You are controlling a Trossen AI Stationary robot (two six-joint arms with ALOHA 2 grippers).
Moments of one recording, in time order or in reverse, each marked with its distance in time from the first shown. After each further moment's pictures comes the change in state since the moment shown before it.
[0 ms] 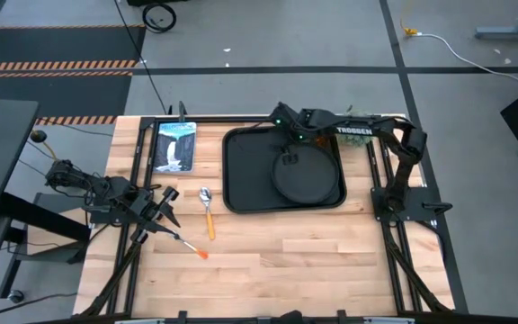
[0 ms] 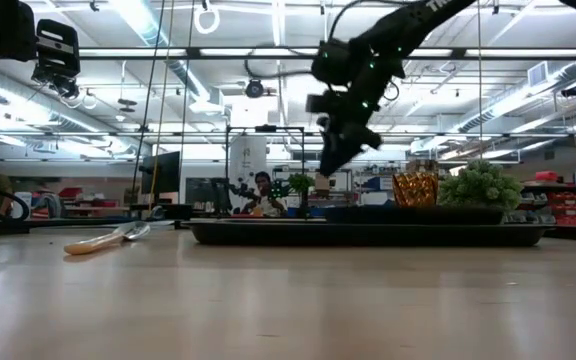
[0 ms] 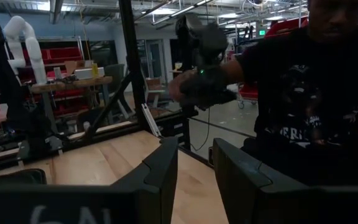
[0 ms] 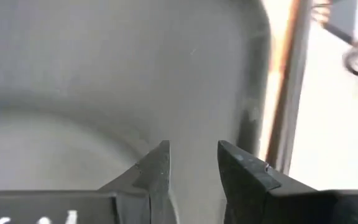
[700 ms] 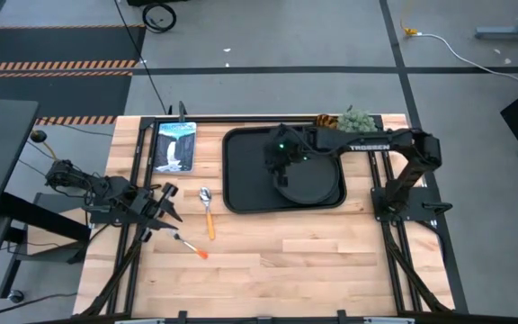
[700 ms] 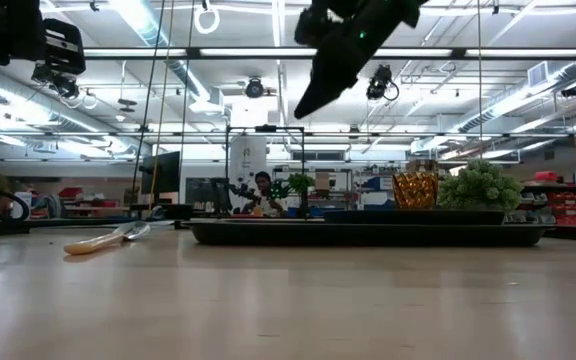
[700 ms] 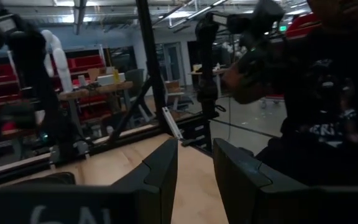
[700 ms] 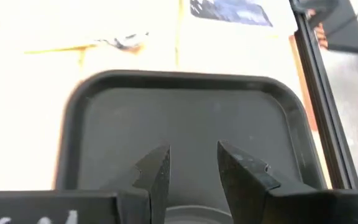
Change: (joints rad) left arm 0.000 0.000 0.000 0.017 -0.085 0.061; right arm 0.263 -0.132 0.000 0.052 -0.009 0.478
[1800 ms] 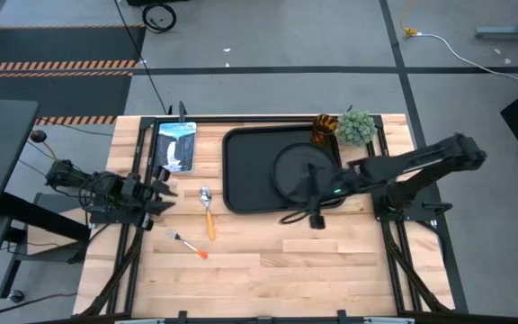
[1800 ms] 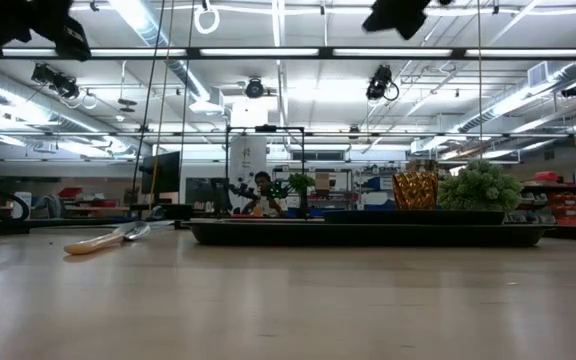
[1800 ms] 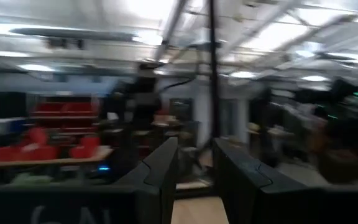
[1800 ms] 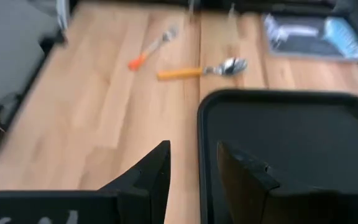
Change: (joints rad) left arm -0.001 0.000 0.000 0.280 -0.297 -0.061; right arm 0.395 -0.392 -0.285 0.045 0.118 0.313
